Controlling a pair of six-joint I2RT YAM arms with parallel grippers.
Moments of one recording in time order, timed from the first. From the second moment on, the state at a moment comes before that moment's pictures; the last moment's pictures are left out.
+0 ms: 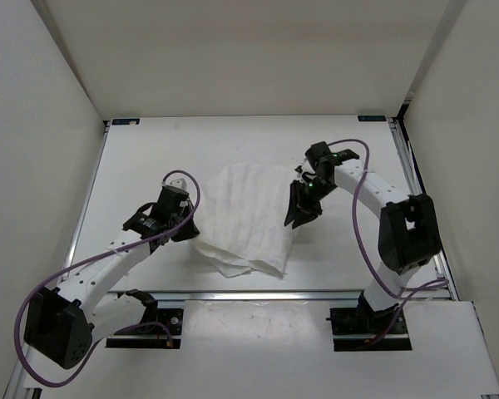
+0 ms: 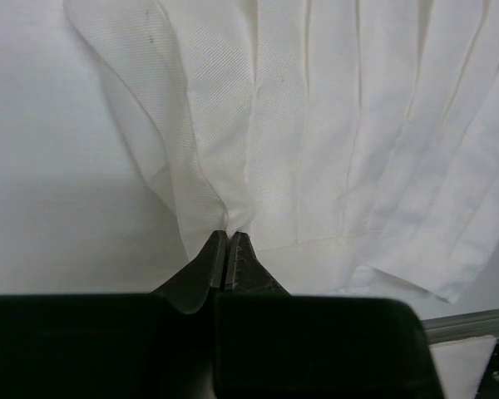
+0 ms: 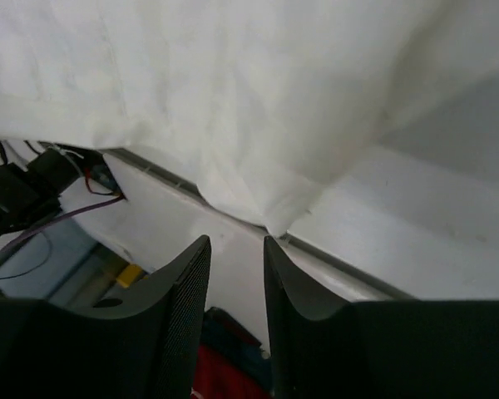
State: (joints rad) left arm -0.49 1.08 0.75 -0.56 -0.08 -0.63; right arm 0.44 1.77 1.38 -1.02 -0.54 0.40
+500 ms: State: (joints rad) left arm -0.50 0.95 0.63 -0.68 -0.15 -0.61; right arm 0.52 1.64 0.99 -0.99 -0.68 0.51
